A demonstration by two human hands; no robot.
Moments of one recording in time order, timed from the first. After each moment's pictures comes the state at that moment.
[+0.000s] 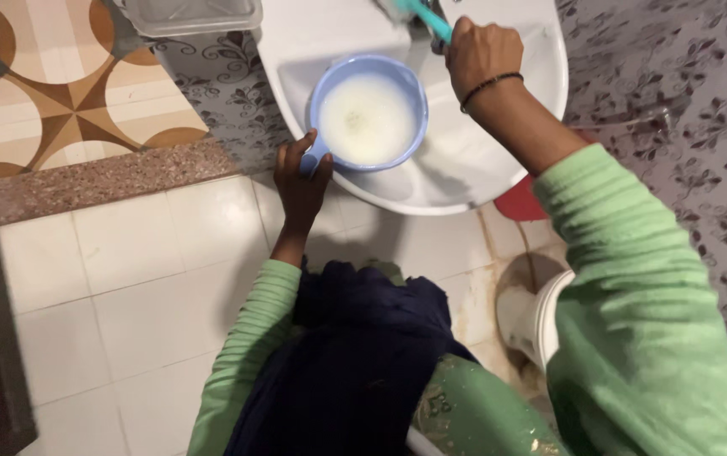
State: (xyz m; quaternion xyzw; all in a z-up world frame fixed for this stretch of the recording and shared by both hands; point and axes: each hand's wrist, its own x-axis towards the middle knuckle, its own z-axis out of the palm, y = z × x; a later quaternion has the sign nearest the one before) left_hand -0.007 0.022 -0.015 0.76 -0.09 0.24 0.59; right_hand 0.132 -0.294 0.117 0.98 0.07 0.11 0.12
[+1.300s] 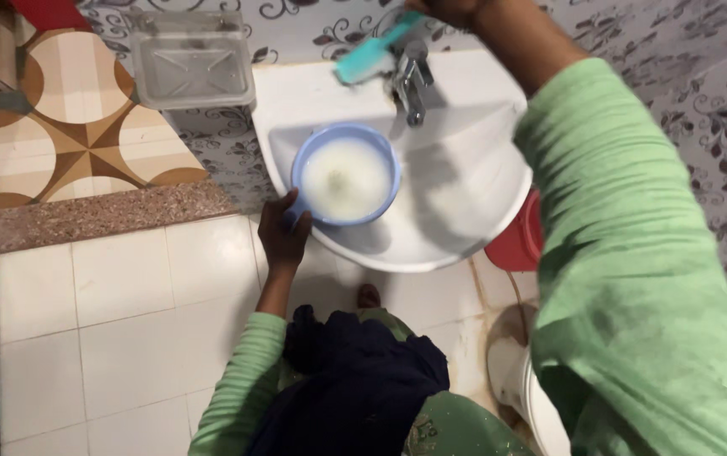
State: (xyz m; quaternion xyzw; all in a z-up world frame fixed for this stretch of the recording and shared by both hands) left_hand -0.012 0.011 -0.015 0.77 0.02 0.19 0.61; right_hand 0.301 -0.300 0.228 0.95 0.30 0.00 0.07
